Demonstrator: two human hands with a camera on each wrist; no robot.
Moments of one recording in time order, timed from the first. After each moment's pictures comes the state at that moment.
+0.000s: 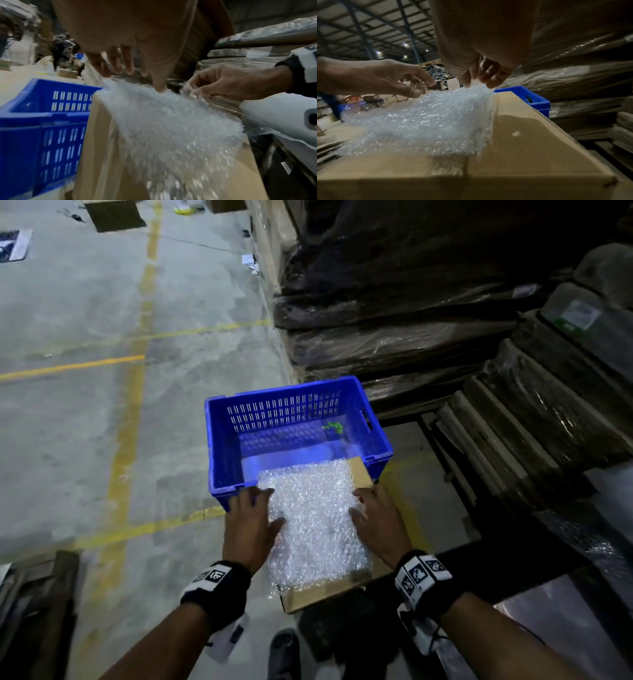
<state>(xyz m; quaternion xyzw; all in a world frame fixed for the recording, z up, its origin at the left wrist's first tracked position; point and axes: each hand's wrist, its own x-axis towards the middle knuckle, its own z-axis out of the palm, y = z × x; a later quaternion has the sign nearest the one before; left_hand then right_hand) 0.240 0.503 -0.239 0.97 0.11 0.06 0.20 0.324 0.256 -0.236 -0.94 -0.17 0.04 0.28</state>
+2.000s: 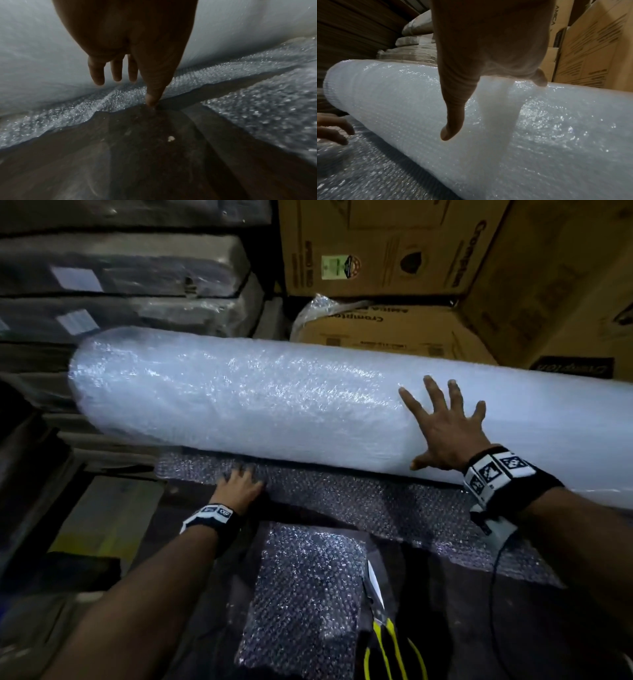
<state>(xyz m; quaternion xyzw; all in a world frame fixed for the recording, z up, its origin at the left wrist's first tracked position) 0.216 -0.182 -0.241 0.82 -0.55 -0.06 -0.18 -0.087 -0.421 -0.083 -0.91 0.41 0.09 -0.05</state>
